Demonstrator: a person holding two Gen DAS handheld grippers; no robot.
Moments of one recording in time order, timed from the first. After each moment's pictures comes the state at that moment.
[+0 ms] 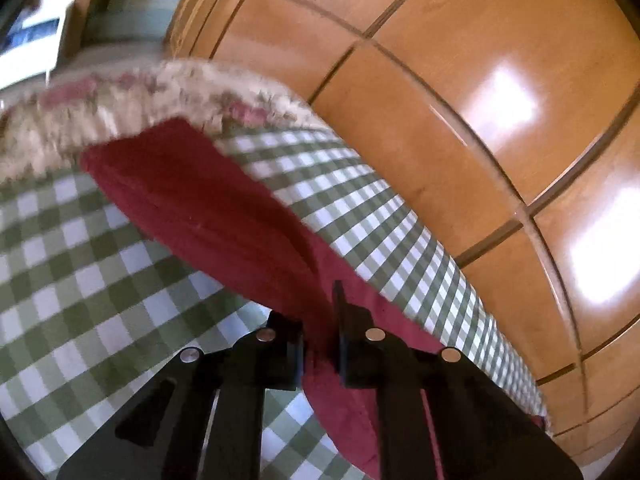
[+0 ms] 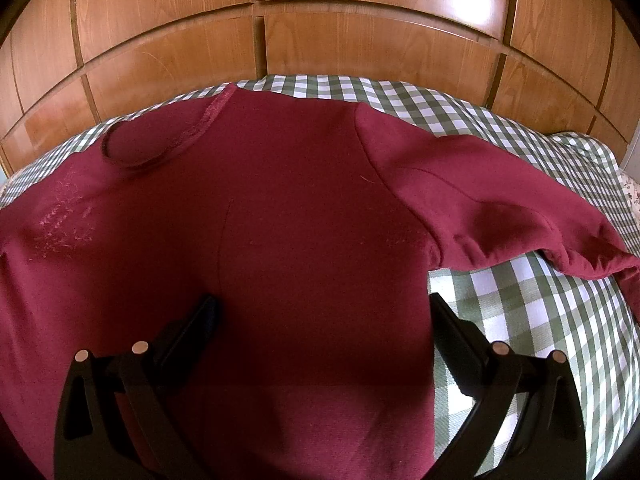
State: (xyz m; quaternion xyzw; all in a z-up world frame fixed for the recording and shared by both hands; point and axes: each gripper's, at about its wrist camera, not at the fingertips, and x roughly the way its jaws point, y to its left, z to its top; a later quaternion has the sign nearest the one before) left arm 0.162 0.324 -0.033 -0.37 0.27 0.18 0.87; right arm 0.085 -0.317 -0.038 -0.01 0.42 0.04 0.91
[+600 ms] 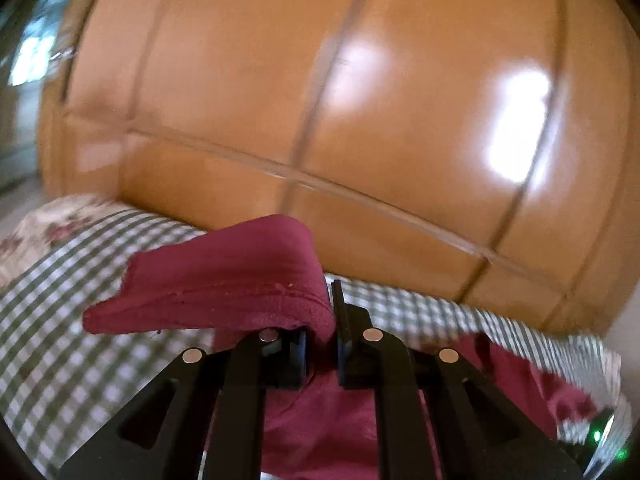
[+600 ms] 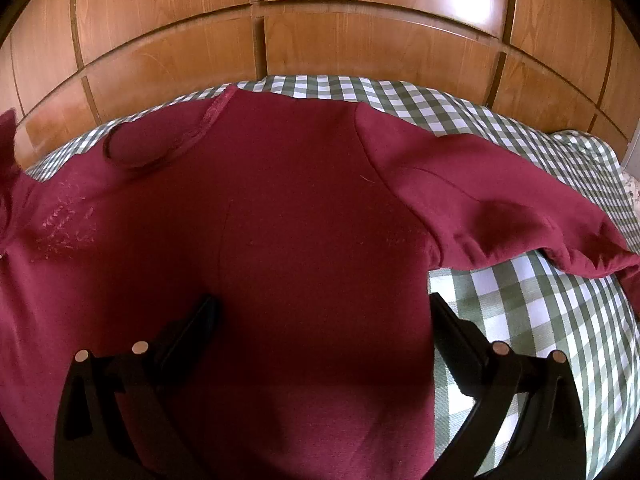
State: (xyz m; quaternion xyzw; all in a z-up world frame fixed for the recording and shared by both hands) left arm 0.176 0.118 0.065 -0.15 0.21 0.00 0.96; right arm 0.085 -0.317 -0.038 0.00 0.42 0.04 0.91
